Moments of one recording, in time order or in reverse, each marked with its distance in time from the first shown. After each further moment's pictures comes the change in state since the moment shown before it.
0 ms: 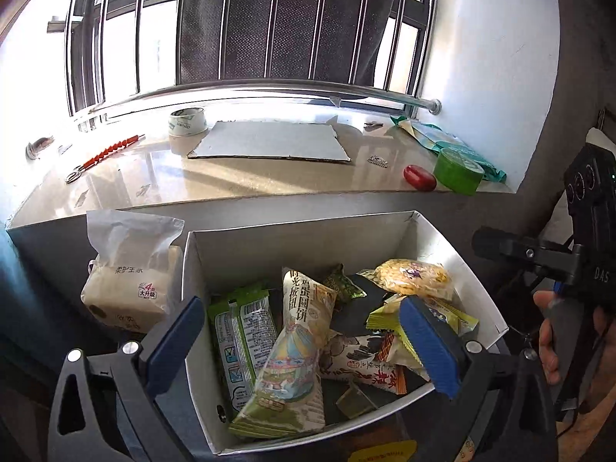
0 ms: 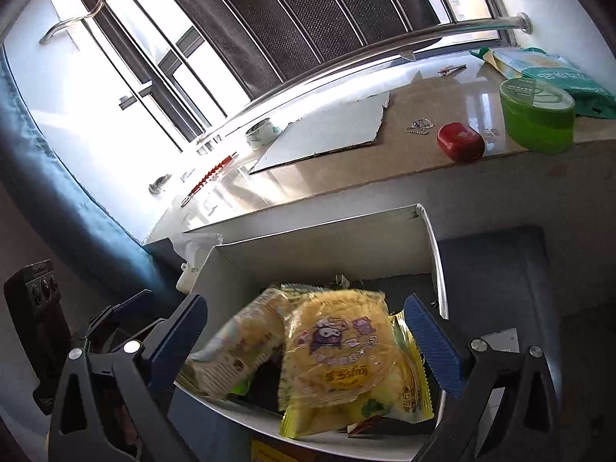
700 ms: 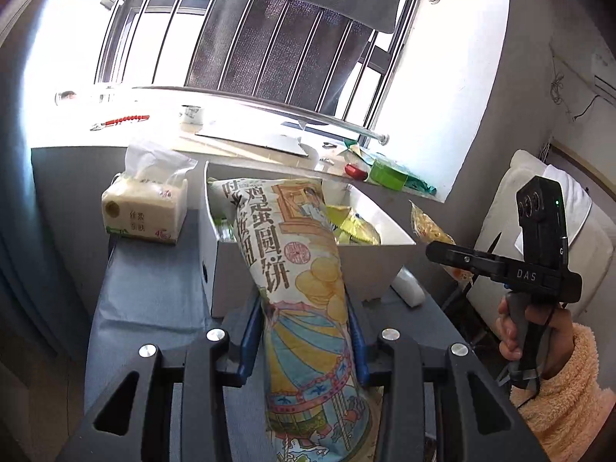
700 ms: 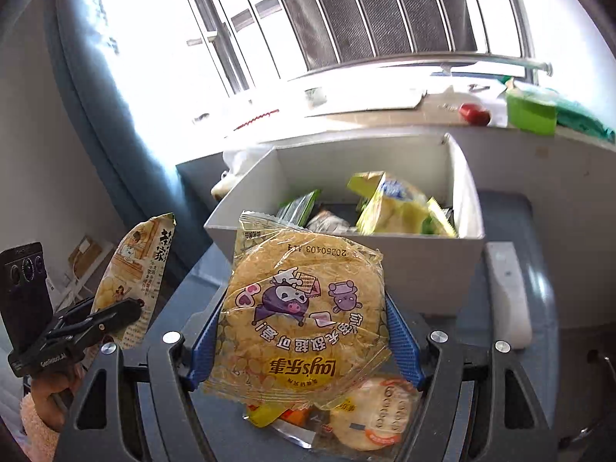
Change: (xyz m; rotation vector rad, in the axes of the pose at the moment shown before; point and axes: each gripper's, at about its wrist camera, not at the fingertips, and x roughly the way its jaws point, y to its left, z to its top) left arm -0.129 0.023 -0.145 -0.102 -0.164 -0.212; right arm -0.076 0.058 -0.127 -0.218 -0.008 -0.063
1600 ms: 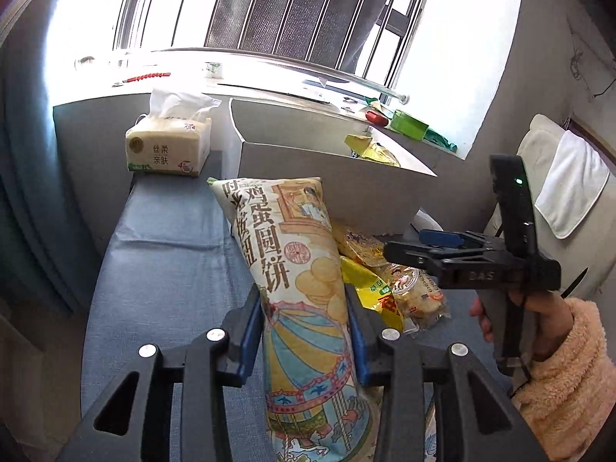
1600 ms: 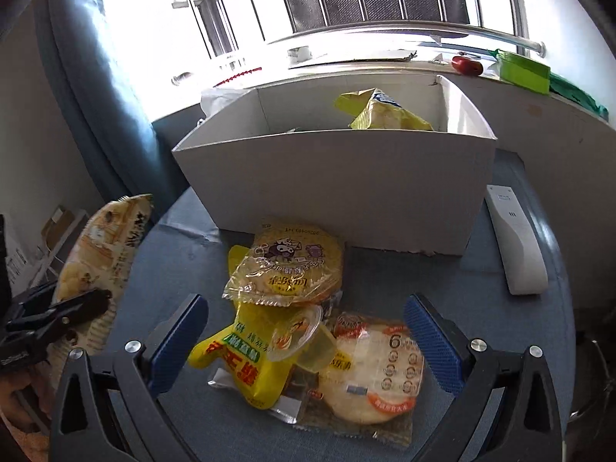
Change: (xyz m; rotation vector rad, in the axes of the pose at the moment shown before) left arm -0.014 0.004 -0.070 -0.018 0.139 0.088; right arm 0.073 0.017 -0.054 -0.058 0.173 -0.094
